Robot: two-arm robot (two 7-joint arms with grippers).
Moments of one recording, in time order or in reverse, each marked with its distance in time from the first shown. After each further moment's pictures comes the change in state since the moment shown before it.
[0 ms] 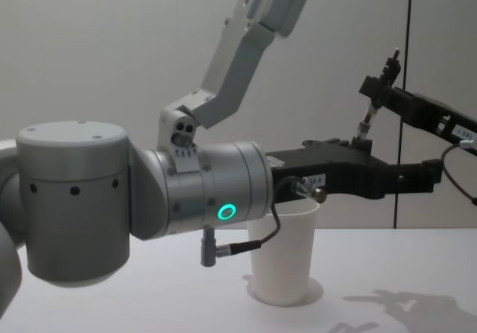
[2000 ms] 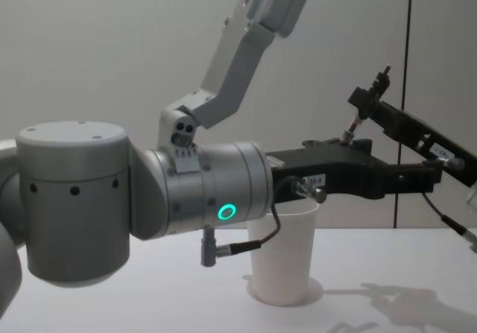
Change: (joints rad) left arm 0.000 0.000 0.000 0.000 0.000 0.000 0.000; right arm 0.116 -0.091 -0.031 0.296 0.137 -0.127 0.127
